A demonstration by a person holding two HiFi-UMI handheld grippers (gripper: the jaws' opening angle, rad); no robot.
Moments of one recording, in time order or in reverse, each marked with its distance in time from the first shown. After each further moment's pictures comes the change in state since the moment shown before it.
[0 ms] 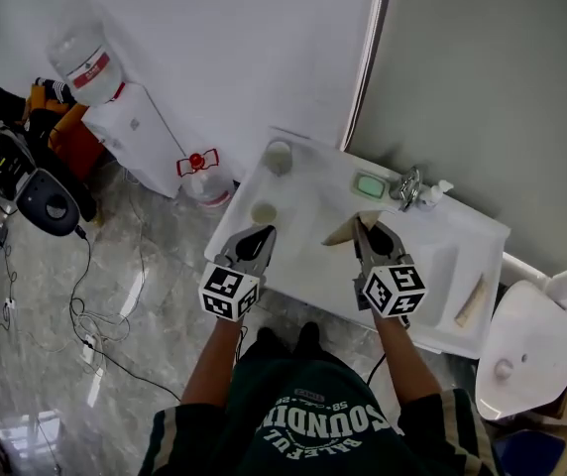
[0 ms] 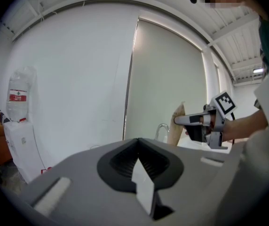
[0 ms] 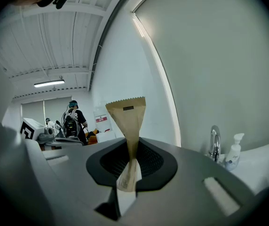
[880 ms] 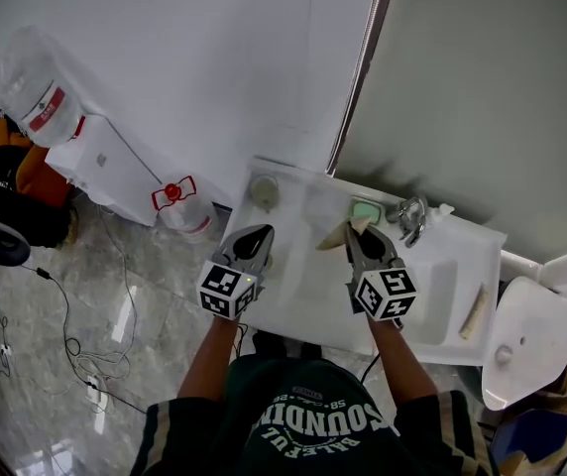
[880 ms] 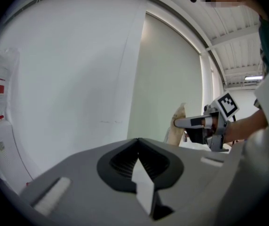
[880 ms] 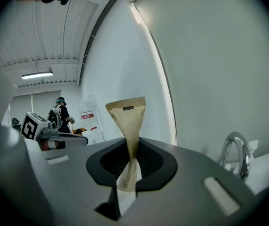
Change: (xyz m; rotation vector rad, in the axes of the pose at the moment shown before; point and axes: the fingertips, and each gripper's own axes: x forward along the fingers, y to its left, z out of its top) left arm 0.114 0.094 0.016 -0.007 0.032 -0.147; right arm 0.117 -0.037 0.007 -0.019 0.038 -0.116
